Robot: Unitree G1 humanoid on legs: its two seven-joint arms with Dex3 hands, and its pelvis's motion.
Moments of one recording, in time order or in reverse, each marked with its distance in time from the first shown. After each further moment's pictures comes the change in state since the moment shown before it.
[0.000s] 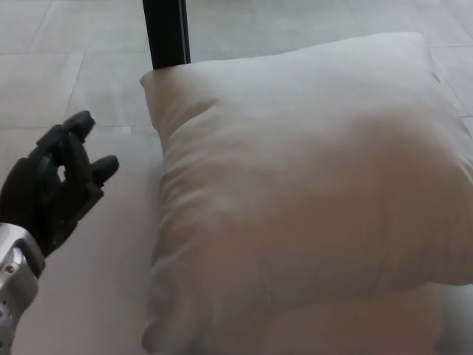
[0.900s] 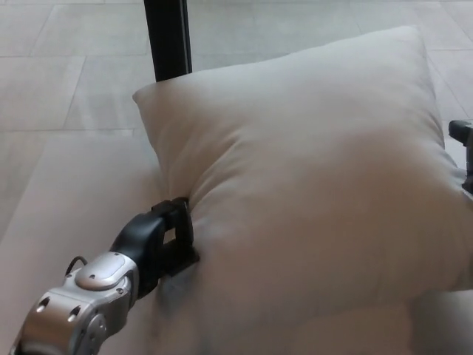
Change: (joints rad) left_arm -0.068 -0.053 -0.352 0.115 0.115 0.223 0.082; right_arm -0.073 0.082 0.308 0.045 -0.106 0.134 -0.015
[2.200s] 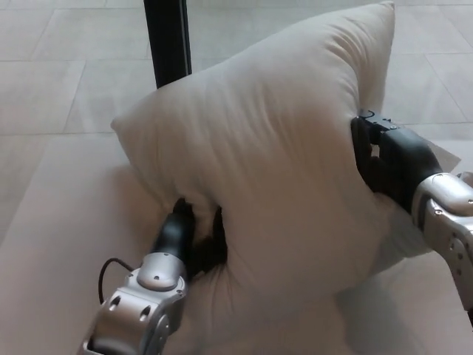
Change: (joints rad) left_arm -0.039 -0.220 -0.054 0.116 0.220 -0.059 0.185; right_arm -0.092 0.308 0.119 -0.101 -0.106 0.078 -0.103
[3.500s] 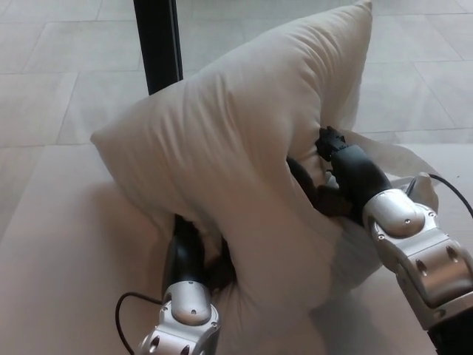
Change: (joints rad) left_arm 0.107 -0.188 0.042 0.111 0.172 -0.198 0.195; right_arm 0.016 0.058 0.205 0.006 -0.196 -0.039 -0.089
